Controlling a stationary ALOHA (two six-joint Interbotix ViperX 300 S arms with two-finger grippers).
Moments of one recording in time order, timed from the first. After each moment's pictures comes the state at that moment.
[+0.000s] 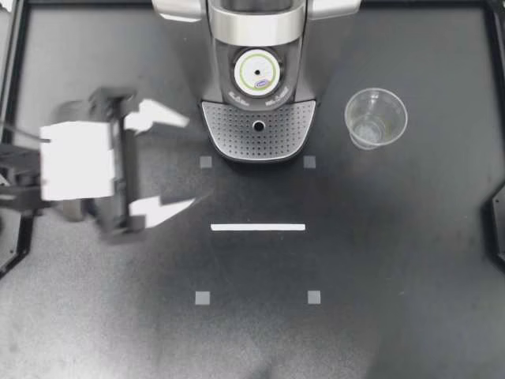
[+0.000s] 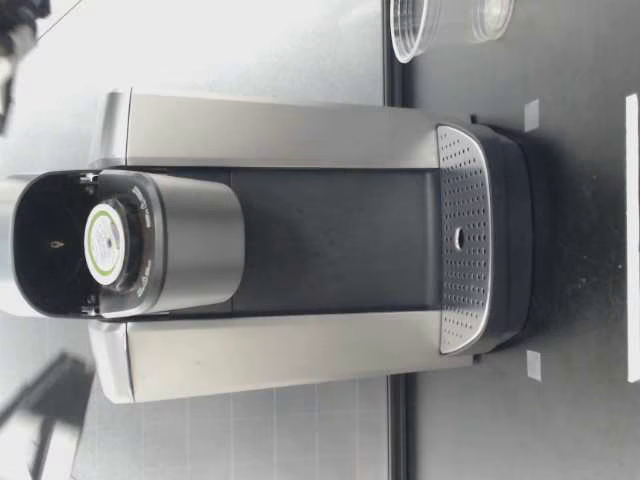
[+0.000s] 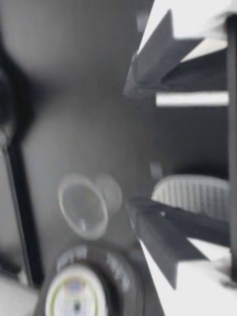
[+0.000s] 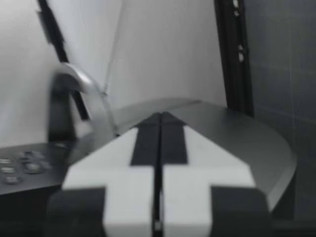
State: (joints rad) left arm -0.12 -0.50 0.75 1.03 0.25 -0.87; right arm -0.65 -0.29 0.58 0.02 -0.34 0.17
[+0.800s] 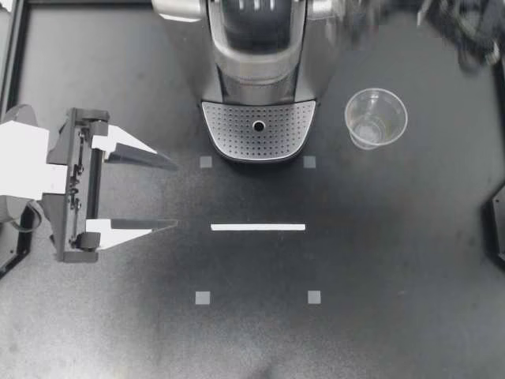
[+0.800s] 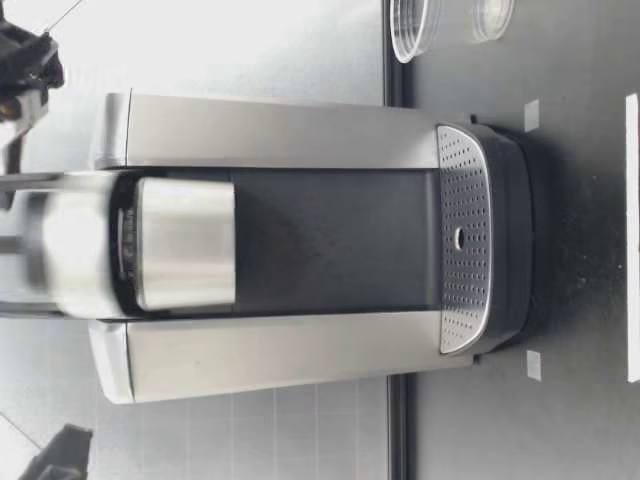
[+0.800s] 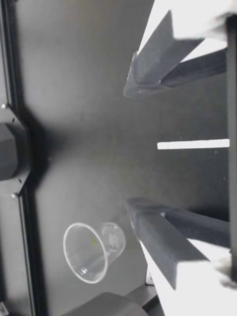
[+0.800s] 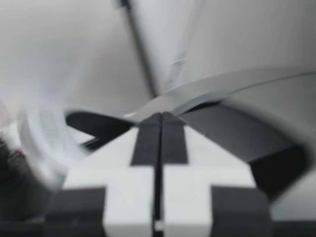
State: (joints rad) left arm -0.12 -0.60 0.85 1.03 0.15 -0.95; right arm -0.41 -0.28 0.58 0.01 -0.35 0.18
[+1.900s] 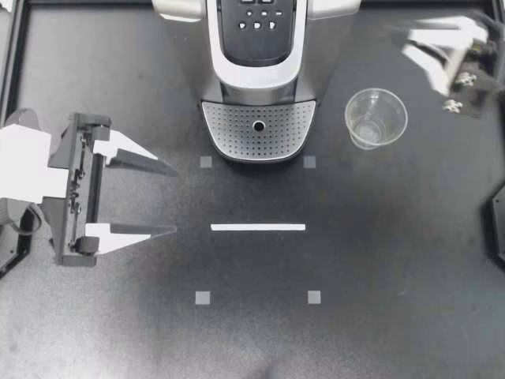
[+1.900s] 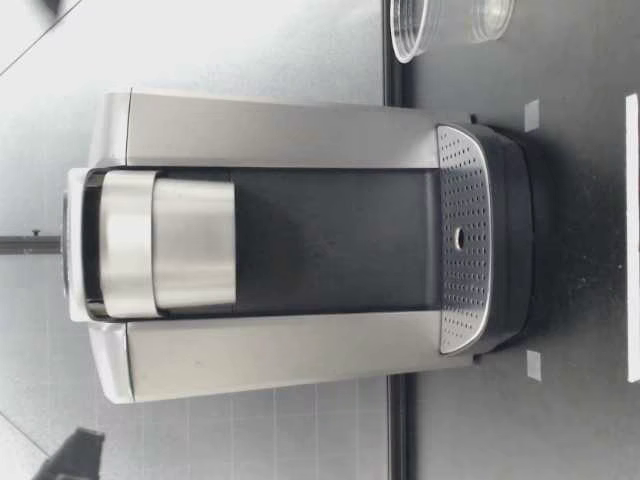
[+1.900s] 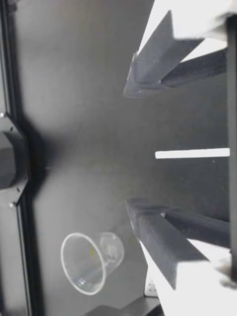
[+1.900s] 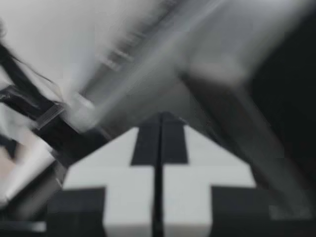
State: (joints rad) left arm -0.12 -0.59 0.87 1.03 0.11 -0.96; right arm -0.46 -0.78 1.08 0.22 -0.14 0.42
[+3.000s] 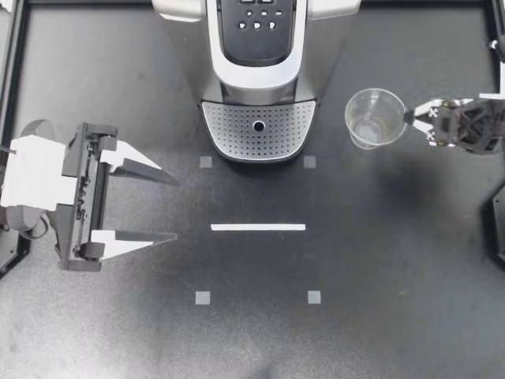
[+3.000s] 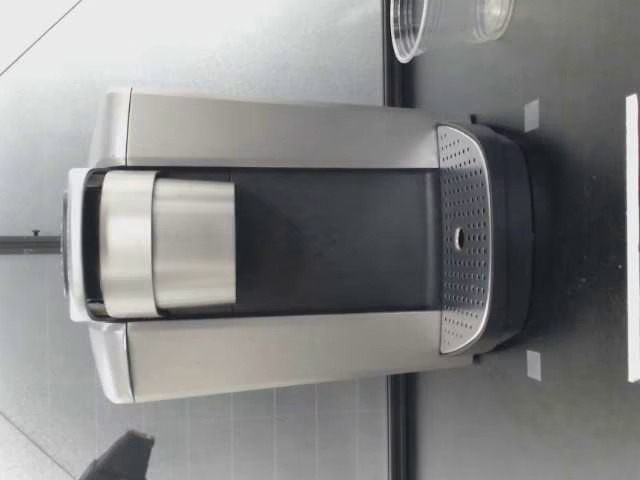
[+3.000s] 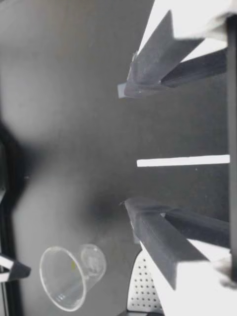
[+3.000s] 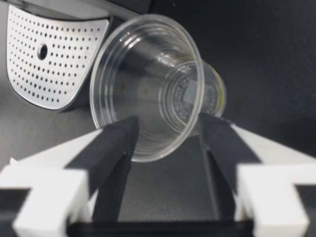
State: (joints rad) left arm -0.12 -0.57 0.90 1.02 0.10 -0.96; right arm -0.58 -0.57 1.26 0.26 0.02 0.58
